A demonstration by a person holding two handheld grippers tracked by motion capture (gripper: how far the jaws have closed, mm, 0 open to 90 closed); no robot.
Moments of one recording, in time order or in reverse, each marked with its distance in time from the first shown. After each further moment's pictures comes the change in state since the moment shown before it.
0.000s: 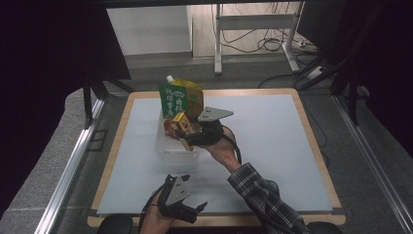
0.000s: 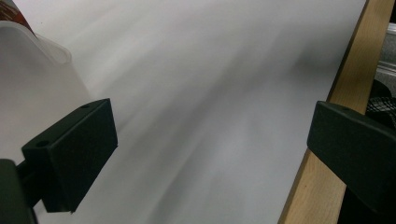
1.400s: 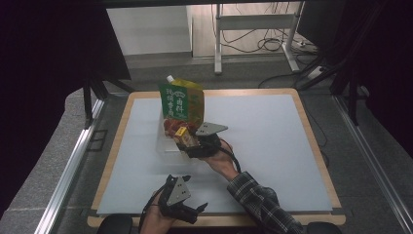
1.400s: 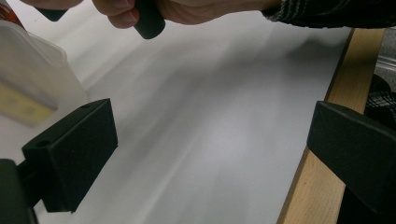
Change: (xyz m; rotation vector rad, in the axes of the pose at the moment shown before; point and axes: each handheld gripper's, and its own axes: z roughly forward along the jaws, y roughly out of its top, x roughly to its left) left arm -0.001 0.000 0.003 0.015 -0.007 0.014; right arm 0.005 -0.058 0.017 0.085 -0.031 0.020
